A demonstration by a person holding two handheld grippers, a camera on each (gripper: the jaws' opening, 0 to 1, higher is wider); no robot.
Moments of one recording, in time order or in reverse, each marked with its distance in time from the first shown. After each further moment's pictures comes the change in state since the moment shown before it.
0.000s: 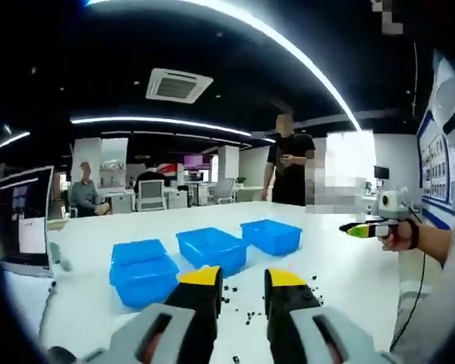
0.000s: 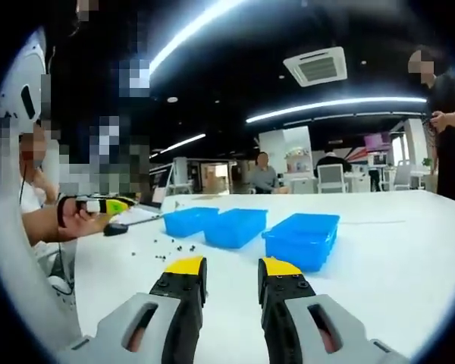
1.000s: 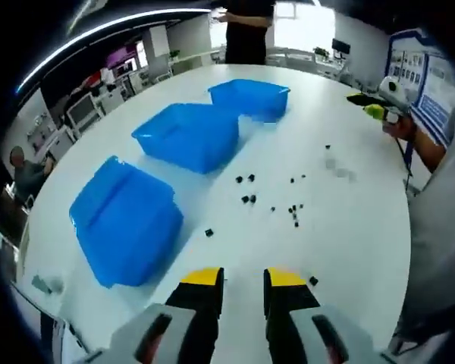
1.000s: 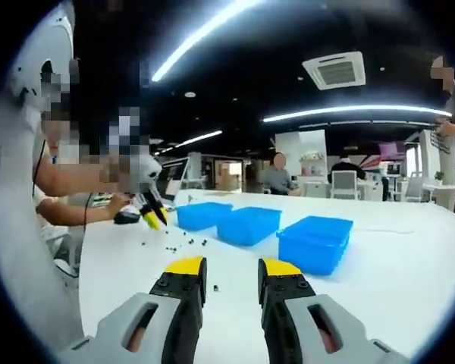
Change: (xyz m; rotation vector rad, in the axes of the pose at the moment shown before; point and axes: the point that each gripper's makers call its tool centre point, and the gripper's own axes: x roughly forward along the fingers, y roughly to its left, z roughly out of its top) left arm 0.027 0.067 -0.095 0.193 0.854 -0.262; right arm 0.003 0.020 -0.004 -0.084 0.007 0.092
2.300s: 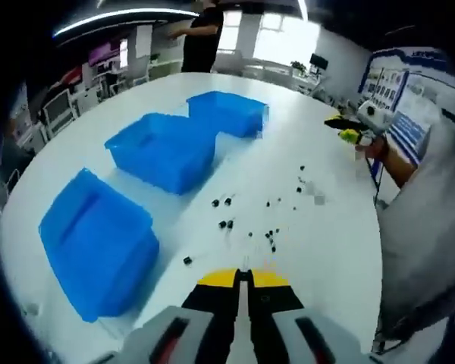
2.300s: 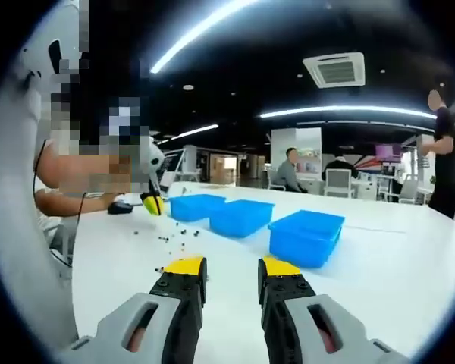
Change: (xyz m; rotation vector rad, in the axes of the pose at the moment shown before) left arm -0.013 -0.026 0.040 0.009 -0.213 -0.276; right arm -0.009 -0.013 -0.009 -0.028 0.034 -0.051
